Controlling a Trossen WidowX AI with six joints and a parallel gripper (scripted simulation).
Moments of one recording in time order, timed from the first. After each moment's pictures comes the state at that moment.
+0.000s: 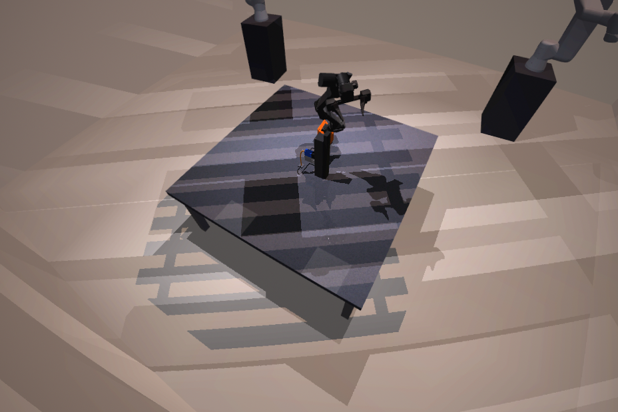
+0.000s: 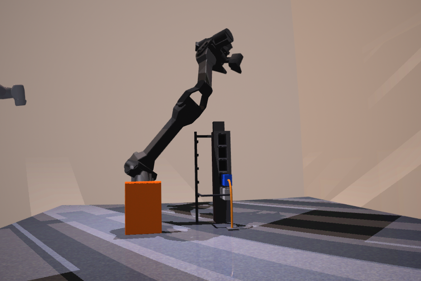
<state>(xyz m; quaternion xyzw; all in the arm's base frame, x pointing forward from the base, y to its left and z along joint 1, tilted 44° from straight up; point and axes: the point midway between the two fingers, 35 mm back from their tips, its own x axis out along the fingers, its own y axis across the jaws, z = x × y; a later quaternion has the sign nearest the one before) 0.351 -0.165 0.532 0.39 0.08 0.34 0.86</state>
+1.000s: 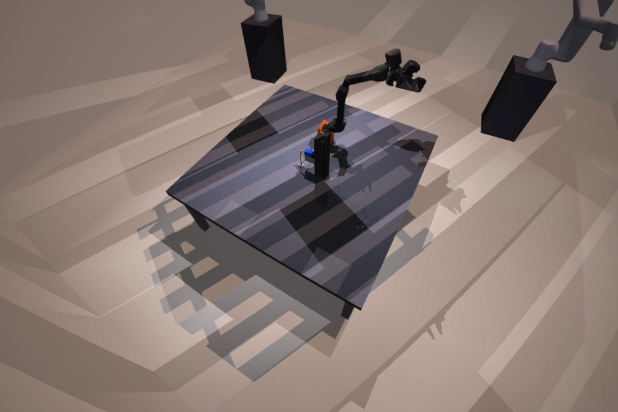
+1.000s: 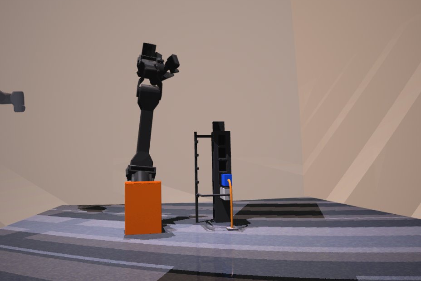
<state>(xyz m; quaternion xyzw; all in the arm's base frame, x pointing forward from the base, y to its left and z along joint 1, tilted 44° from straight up) 0.131 -0.055 0.683 0.22 -0.21 0.23 0.92</state>
